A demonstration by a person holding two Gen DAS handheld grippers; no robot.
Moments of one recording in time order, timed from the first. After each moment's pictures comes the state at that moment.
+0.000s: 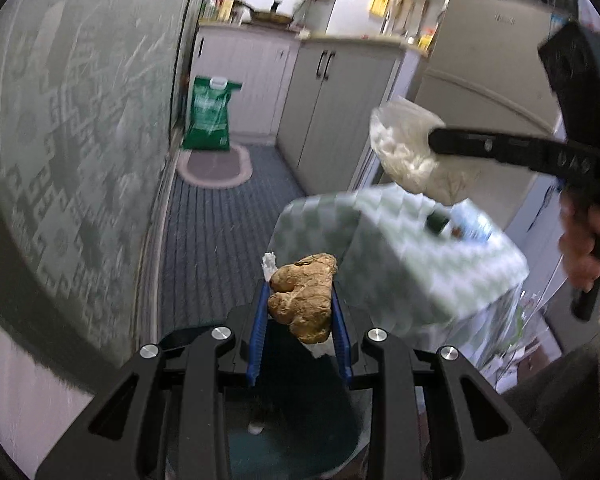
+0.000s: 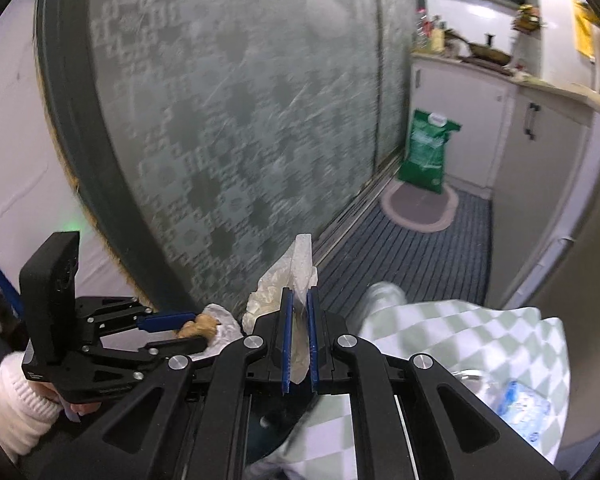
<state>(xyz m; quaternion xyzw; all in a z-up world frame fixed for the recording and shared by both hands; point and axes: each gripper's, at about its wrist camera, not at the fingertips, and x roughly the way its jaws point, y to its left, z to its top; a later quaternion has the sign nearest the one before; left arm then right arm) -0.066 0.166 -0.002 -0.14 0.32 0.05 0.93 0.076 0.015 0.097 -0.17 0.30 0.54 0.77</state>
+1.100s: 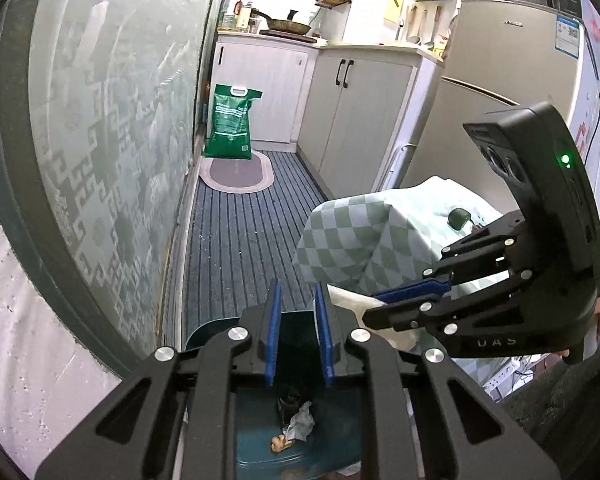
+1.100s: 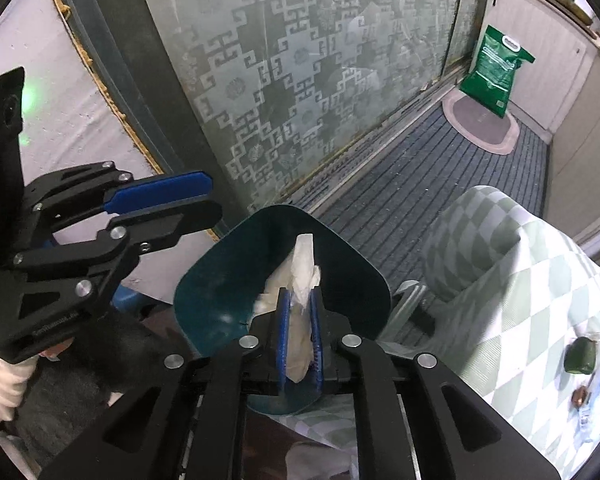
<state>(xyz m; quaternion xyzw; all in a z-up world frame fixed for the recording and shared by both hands) -0.090 0.176 0.002 -0.13 0.30 0.09 0.94 0.030 0.080 0.000 -0.29 0.43 0.55 0.65</state>
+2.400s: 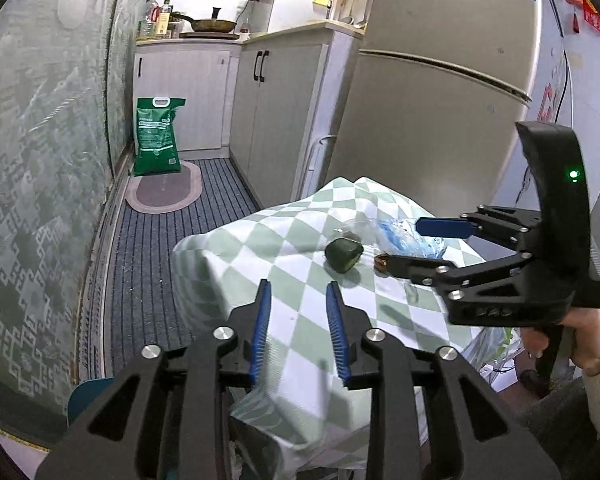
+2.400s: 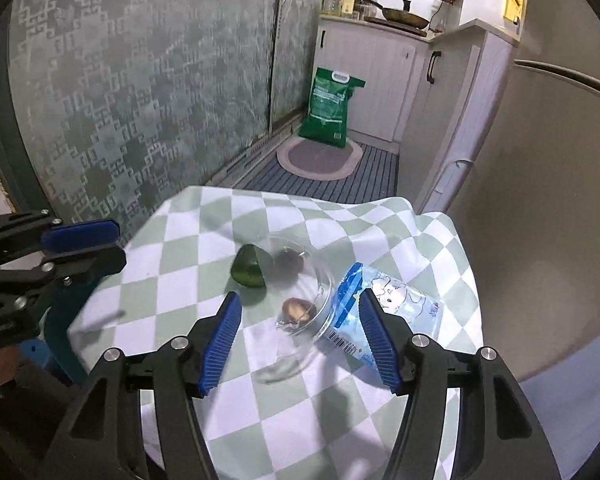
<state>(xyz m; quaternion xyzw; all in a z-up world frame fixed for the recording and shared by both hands) 0.045 0.046 0.013 -0.09 0.30 0.00 0.95 0.157 -0.100 0.018 -0.21 0.32 0.39 0.83</state>
